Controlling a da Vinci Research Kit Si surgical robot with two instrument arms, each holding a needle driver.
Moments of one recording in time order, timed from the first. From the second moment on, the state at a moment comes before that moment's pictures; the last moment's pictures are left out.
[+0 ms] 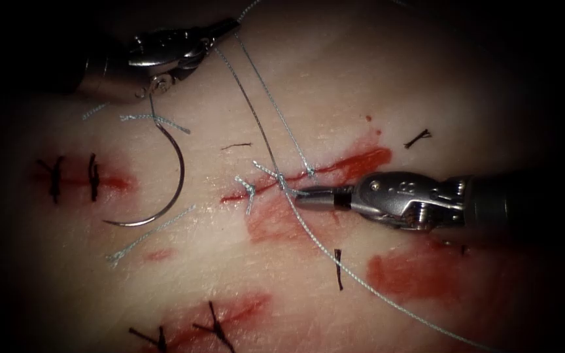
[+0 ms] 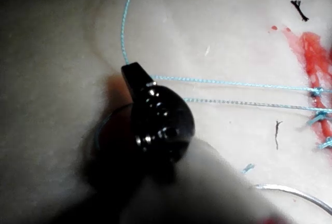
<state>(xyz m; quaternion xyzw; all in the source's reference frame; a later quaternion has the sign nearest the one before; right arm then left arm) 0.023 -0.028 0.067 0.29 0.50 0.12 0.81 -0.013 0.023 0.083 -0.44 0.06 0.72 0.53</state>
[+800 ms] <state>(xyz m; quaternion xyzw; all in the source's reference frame) 0.022 -0.030 0.066 0.32 0.49 0.13 0.80 -0.012 0.024 0.083 -0.44 0.06 0.72 0.53</state>
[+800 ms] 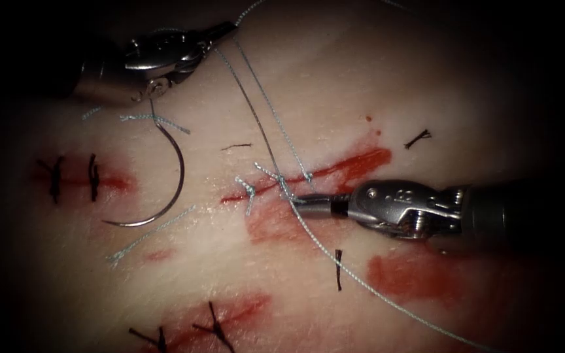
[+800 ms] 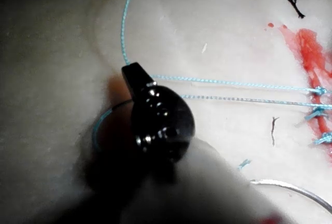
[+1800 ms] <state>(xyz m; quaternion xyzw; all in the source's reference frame) 0.021 -0.016 0.057 0.10 0.54 0.38 0.74 -0.021 0.021 0.070 -0.61 -0.03 0.63 0.48</state>
